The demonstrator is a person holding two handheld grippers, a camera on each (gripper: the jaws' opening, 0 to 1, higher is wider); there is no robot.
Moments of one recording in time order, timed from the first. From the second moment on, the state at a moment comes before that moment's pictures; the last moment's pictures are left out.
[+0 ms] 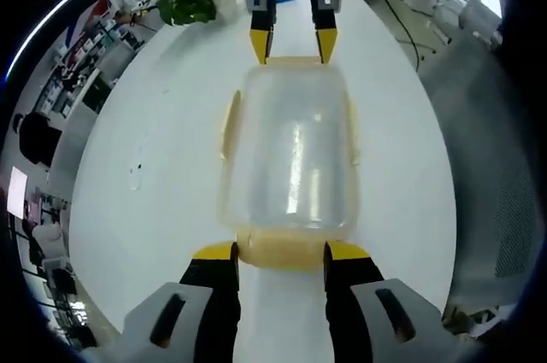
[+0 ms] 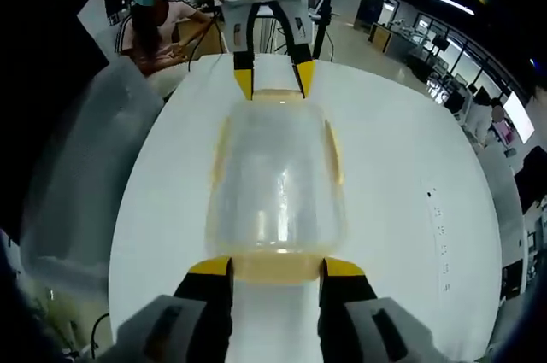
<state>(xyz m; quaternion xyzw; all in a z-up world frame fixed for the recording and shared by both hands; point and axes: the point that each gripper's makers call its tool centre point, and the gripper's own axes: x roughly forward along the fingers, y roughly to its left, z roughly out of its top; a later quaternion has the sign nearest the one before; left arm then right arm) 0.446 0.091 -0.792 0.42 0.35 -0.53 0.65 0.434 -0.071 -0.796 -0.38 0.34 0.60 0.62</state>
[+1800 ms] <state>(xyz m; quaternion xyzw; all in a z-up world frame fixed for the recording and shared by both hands) 0.435 0.089 -0.828 0.37 0.37 -0.56 0.64 0.424 -0.073 -0.833 -0.39 0.37 0.60 0.59</state>
